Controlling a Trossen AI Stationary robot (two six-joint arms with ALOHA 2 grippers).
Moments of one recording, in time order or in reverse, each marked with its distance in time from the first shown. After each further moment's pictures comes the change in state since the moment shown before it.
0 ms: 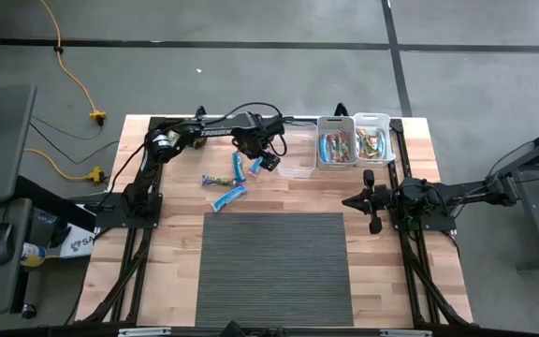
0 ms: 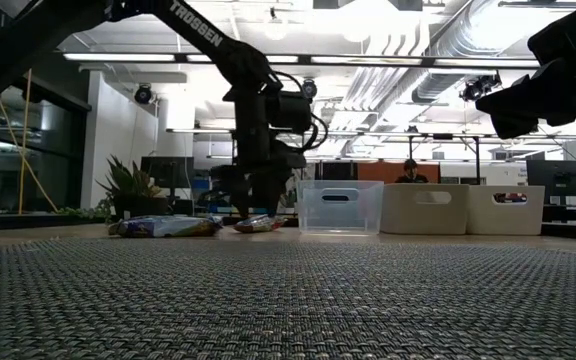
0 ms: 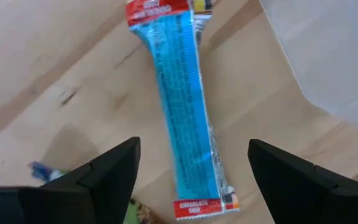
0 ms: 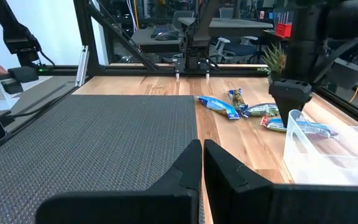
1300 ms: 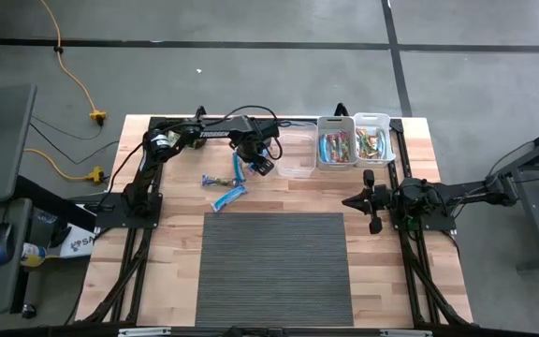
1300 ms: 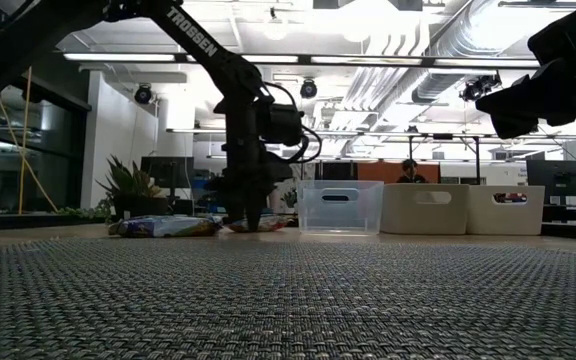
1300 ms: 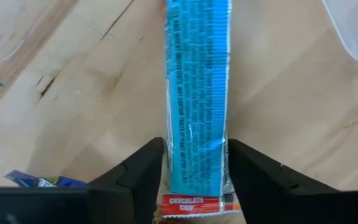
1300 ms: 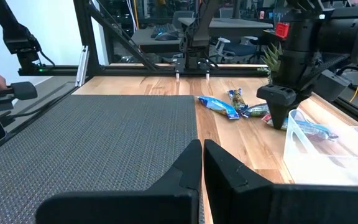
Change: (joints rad) left arm 0.002 0.009 -0.109 0.064 0.099 0.122; right arm 0.000 0.000 0.000 0.000 0.000 0.000
